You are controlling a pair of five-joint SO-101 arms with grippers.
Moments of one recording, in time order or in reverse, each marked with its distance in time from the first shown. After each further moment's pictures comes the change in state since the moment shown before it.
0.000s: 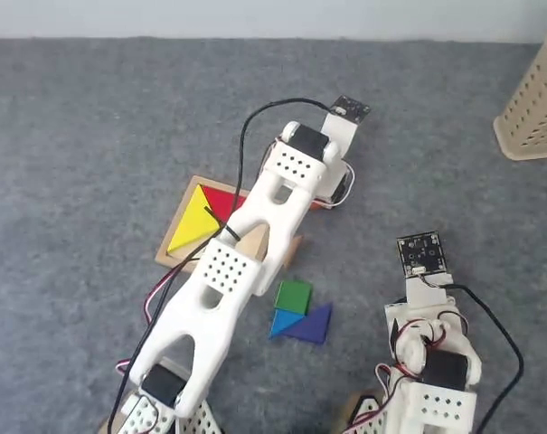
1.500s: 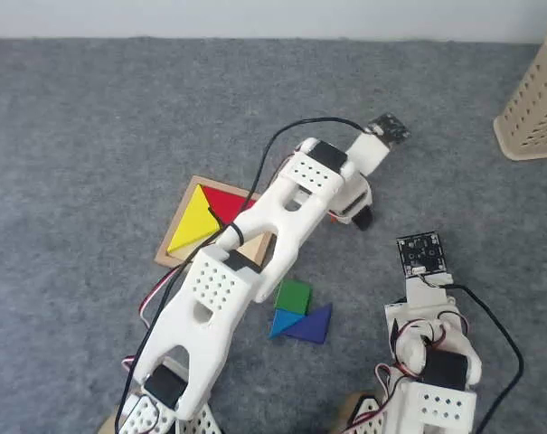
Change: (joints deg) left arm 4.4 -19.4 36.1 -23.8 -15.0; right arm 0.0 0.0 0.0 0.0 0.0
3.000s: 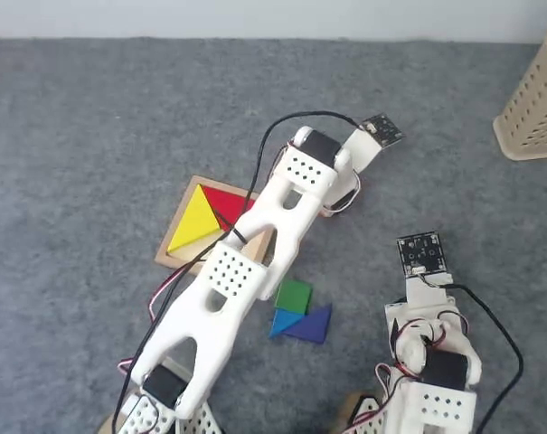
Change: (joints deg) left arm -1.8 18.9 -34.7 24.2 -3.9; right arm 0.0 0.0 0.0 0.0 0.0
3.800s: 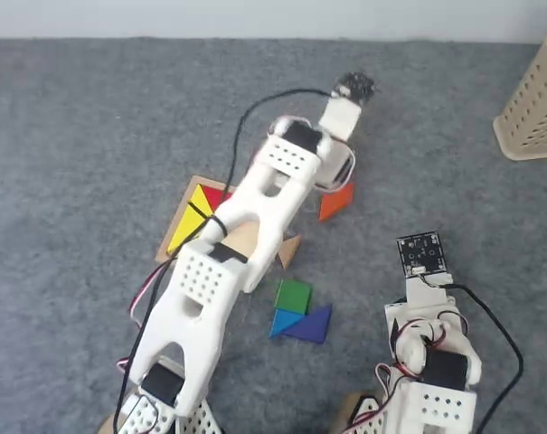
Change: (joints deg) left arm -3.5 -19.6 31.6 -30.1 12.5; right arm 0.0 0.0 0.0 0.0 0.0
